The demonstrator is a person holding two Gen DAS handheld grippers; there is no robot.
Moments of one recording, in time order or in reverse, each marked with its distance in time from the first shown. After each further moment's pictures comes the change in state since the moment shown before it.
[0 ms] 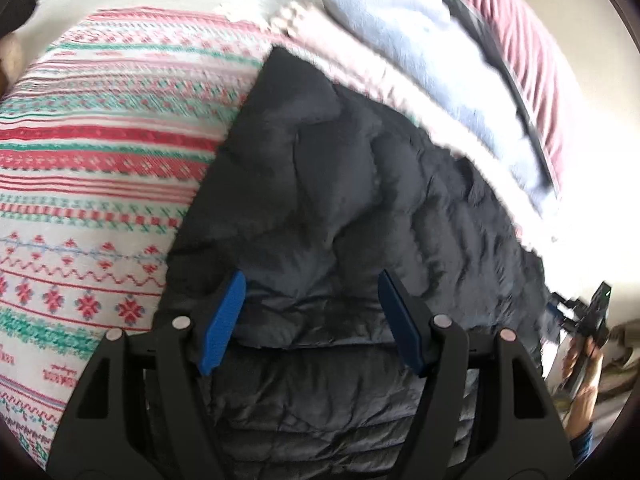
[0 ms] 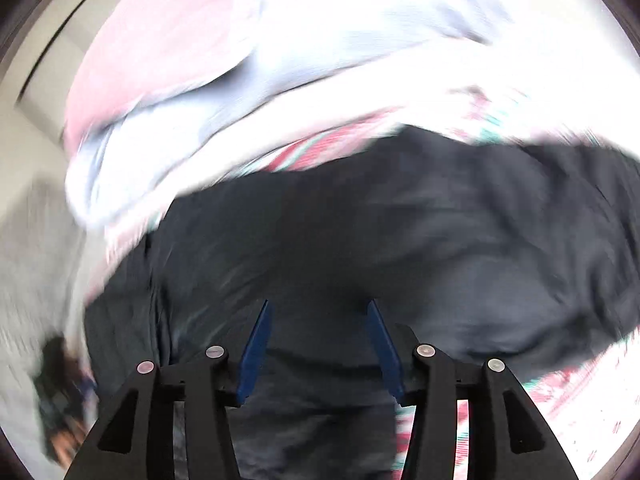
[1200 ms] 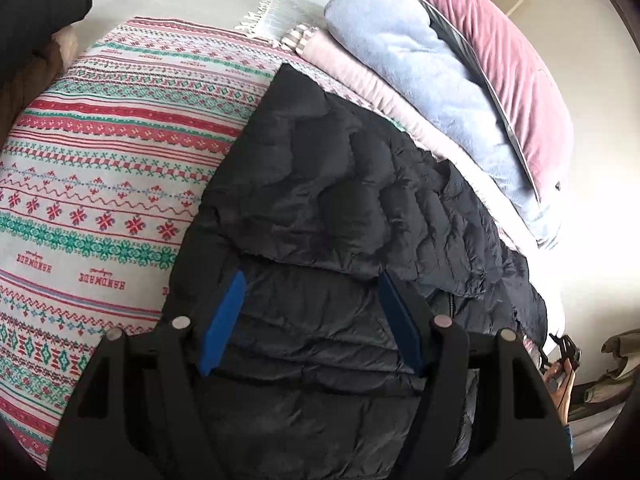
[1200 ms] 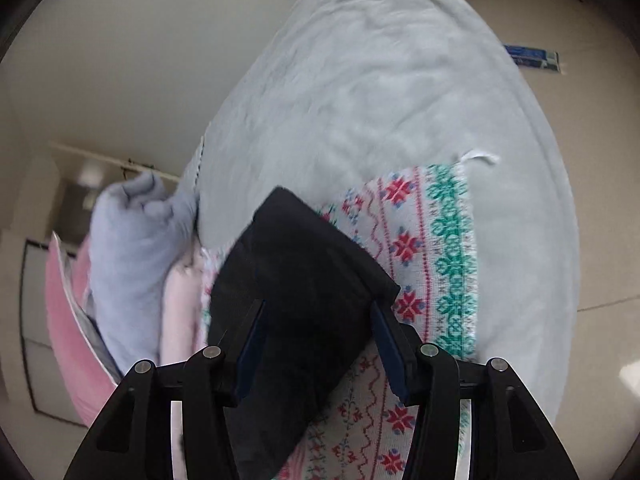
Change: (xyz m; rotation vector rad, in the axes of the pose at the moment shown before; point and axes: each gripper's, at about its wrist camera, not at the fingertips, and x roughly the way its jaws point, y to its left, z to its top) left arm -0.072 -0.027 -0.048 -0.066 -0.079 0.004; right arm -0.120 -0.299 -0.024 0.802 -0.411 0.003
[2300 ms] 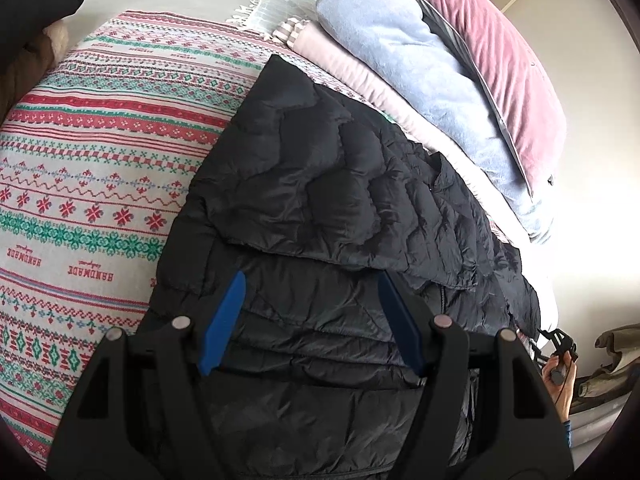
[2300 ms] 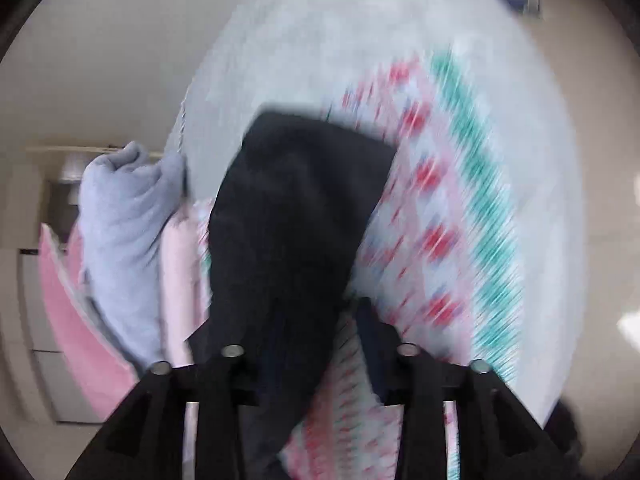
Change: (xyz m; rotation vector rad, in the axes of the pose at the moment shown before) left arm 0.000 0.001 -0.003 -0.002 0.023 -0.034; right arm 0.004 0.021 -0.035 0.083 0.129 -0.063
